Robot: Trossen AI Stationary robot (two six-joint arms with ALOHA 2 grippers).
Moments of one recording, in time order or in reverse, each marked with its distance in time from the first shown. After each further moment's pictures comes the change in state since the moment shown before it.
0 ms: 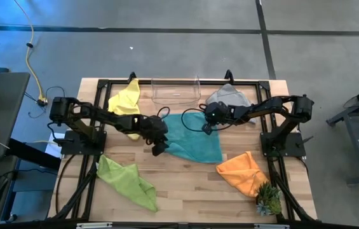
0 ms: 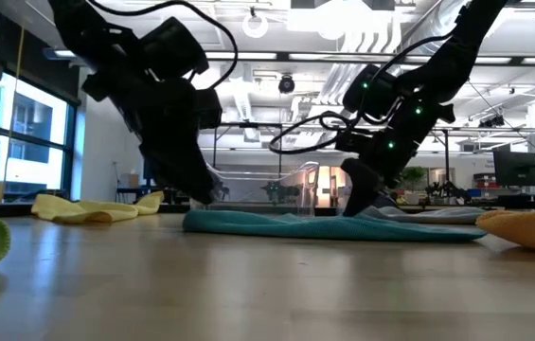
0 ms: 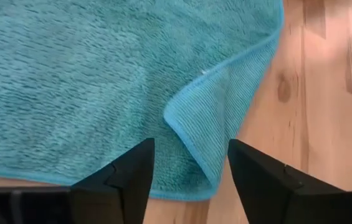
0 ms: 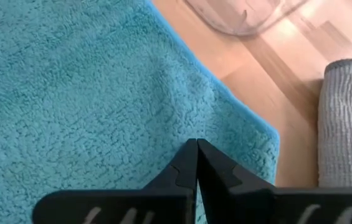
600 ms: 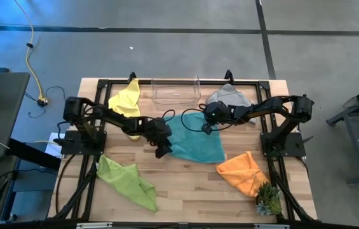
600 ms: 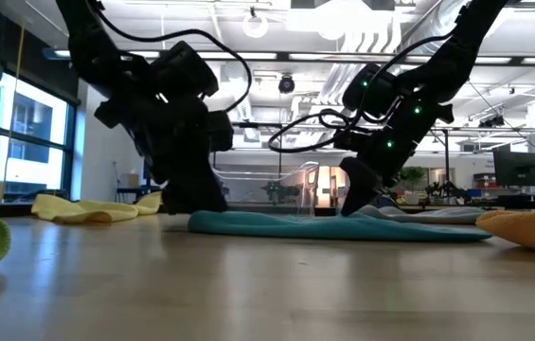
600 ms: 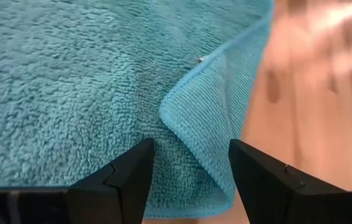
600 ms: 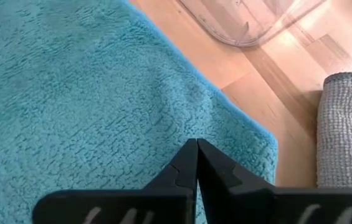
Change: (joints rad) left arm 0.002 0.163 0.001 0.193 0.139 -0.035; right arm 0.000 0.000 0.000 0.020 0.001 -0.017
